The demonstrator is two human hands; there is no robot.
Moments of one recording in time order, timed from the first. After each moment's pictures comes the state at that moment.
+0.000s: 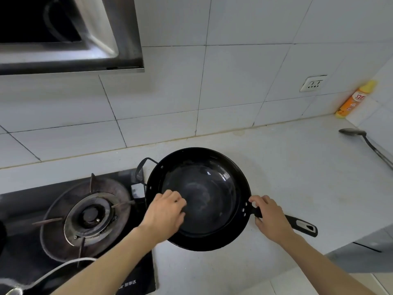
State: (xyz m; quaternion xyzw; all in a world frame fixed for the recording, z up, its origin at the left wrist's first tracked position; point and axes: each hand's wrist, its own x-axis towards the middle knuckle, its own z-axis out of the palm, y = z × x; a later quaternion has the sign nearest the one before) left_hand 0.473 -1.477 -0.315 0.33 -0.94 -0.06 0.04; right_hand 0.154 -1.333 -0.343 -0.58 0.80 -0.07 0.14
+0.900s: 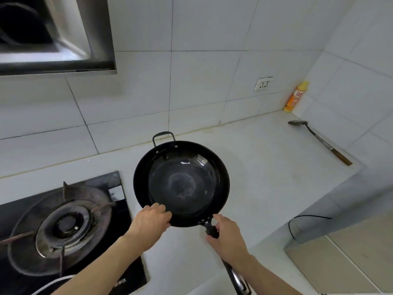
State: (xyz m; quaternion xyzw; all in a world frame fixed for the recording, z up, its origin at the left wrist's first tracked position) left_hand 0.491 -1.448 -0.340 0.24 -0.97 -0.01 -0.02; right_hand 0.302 -1.275 -0.336 -0.44 0.84 -0.22 0.21
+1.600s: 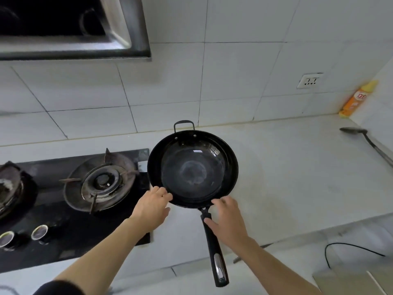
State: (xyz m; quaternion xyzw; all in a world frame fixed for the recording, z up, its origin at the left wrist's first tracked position) left_hand 0.498 -1.380 -0.316 0.42 -0.91 -0.04 -0.03; right_hand 0.272 -1.266 -0.339 -0.62 0.74 -0.21 0.14
